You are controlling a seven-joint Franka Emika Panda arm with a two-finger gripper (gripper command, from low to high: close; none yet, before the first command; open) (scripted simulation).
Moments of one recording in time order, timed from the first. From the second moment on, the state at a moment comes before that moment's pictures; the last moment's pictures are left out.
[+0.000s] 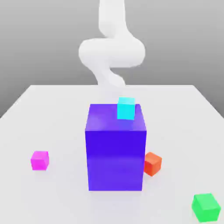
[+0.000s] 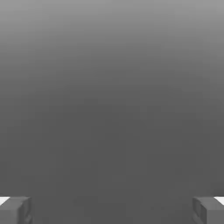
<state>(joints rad) -0.07 -0.73 0.01 -2.34 -0.02 2.35 0.88</state>
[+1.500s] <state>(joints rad) -0.71 0.20 -0.03 -2.80 0.07 3.00 1.57</state>
